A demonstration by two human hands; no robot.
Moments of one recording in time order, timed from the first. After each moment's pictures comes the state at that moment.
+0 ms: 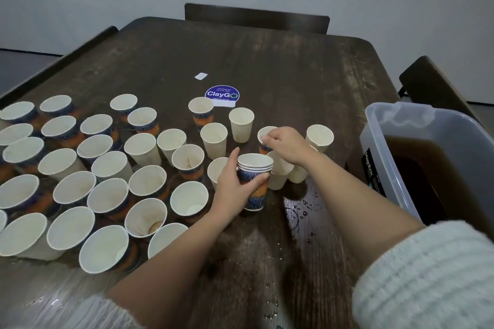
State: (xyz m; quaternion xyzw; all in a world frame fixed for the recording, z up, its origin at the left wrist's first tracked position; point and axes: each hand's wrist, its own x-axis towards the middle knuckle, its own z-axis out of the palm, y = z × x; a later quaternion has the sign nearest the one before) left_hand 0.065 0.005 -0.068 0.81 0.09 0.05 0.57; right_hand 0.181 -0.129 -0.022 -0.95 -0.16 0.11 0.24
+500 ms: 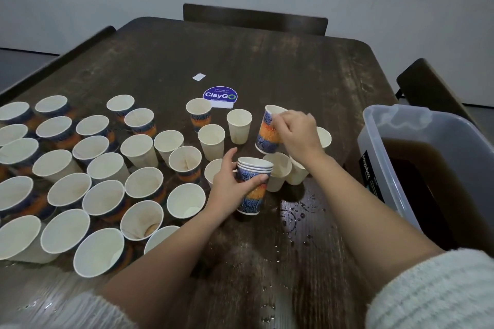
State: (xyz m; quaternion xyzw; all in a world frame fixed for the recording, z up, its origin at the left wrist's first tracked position) left_hand 0.070 0.011 -0.064 0.79 0.09 0.01 0.60; right_hand 0.171 -0.137 -0.002 -0.92 -0.16 -0.12 0.34
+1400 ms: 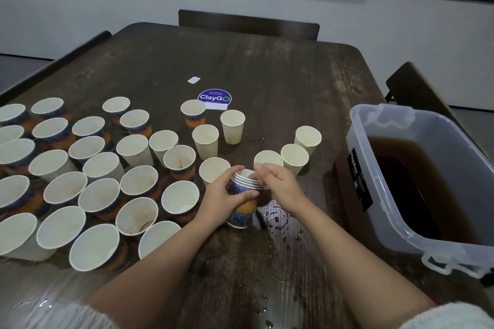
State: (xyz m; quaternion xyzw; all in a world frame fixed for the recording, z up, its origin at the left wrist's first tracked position) left_hand 0.045 0.013 -0.076 0.83 0.03 0.01 0.56; right_hand 0.086 -0.144 -0.052 -0.79 -0.15 0.10 0.59
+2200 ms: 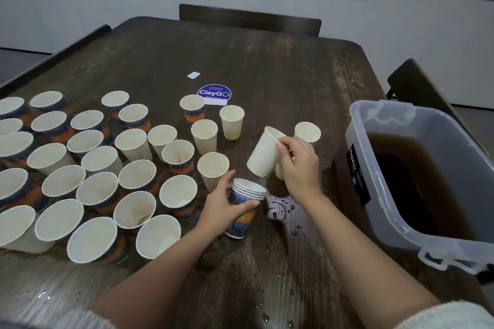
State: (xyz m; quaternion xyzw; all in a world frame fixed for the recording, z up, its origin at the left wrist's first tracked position) left_hand 0.027 0.004 -0.092 0.81 0.09 -0.05 0.57; right_hand 0.099 -0.160 -0.040 -0.87 -0.12 -0.22 0.42
